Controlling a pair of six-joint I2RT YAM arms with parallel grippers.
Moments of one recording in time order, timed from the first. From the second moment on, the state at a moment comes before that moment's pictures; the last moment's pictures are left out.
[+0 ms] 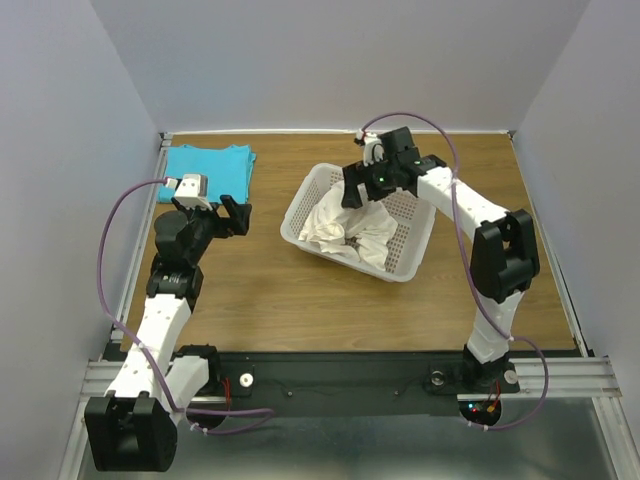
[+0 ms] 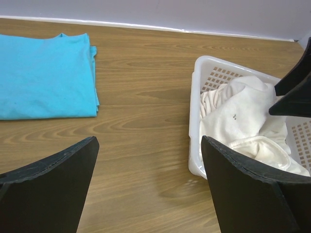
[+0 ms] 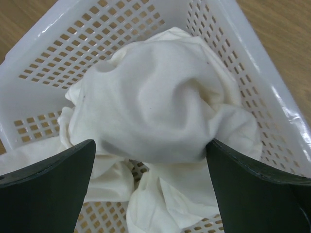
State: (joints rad) left arm -0.04 0.86 0.58 0.16 0.26 -0.24; right arm 0.40 1.90 1.61 -0.51 -0.42 0.01
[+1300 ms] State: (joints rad) left arm -0.04 0.72 0.56 0.16 0.03 -0.20; right arm 0.51 1.85 2.55 -0.54 -0.71 -0.18
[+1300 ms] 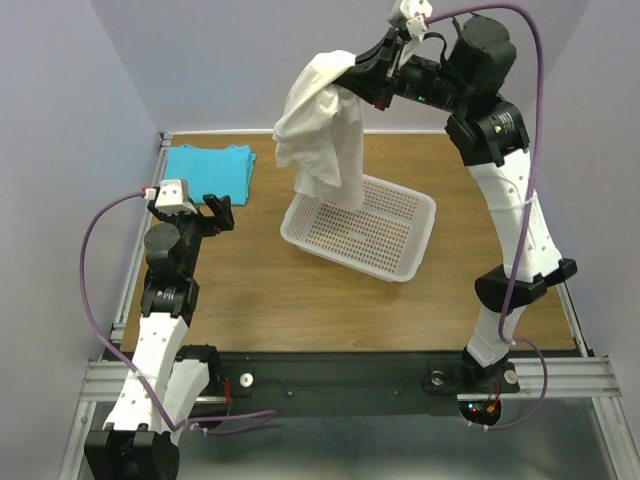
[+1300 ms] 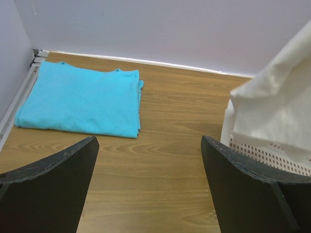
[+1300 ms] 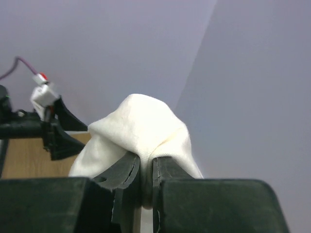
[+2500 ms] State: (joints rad) left arm -0.04 0.63 0.56 0.15 -0.12 -0.20; right arm 0.83 1.69 1.90 -0.32 -0.88 0.14
